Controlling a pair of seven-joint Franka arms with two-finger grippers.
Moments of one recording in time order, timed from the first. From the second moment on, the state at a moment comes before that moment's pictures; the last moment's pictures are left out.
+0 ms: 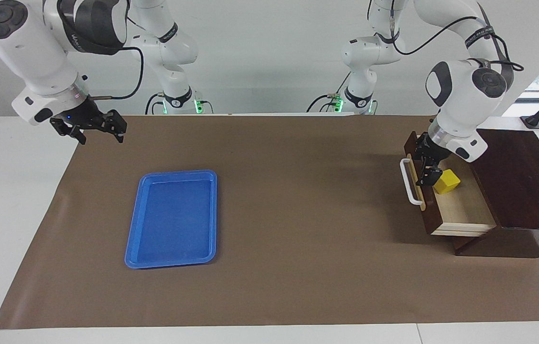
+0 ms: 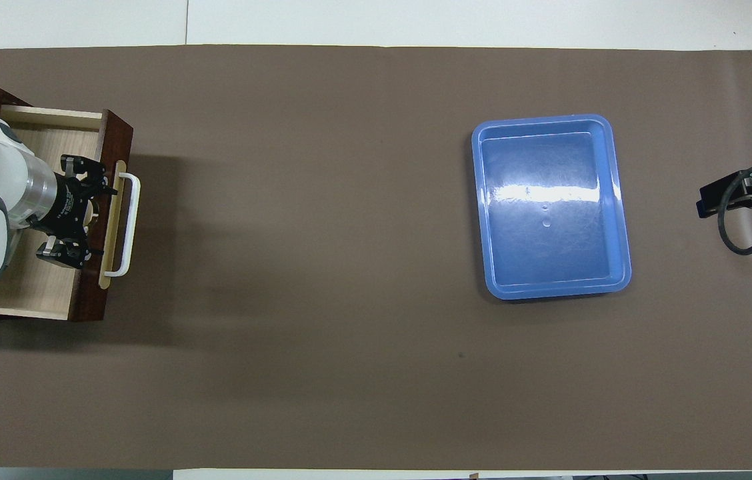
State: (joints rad) left arm 0.09 0.04 -0.12 -1.94 0.02 1.96 -1.33; right arm -0.06 0.06 0.00 -1.57 -0.03 1.51 -0.11
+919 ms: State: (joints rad) left arm 0.14 0.01 -0.14 -1.93 0.07 1.92 -1.00; right arm -0.06 0.02 0.00 -1.57 -0.03 1.49 -0.11
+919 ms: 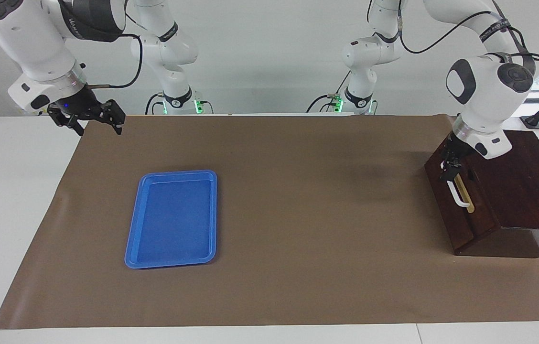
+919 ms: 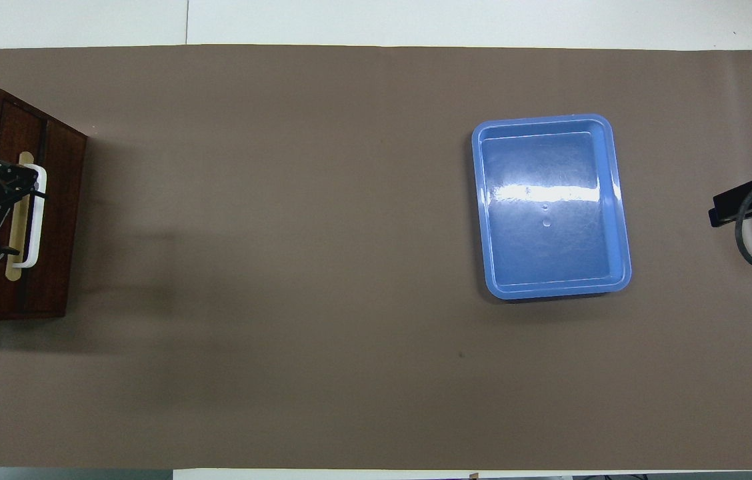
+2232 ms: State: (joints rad) left arm -0.02 0.05 -0.13 -1.60 0.00 1.52 -0.27; right arm -0.06 0.00 -0.01 -1.57 -0.03 1.47 -0.11
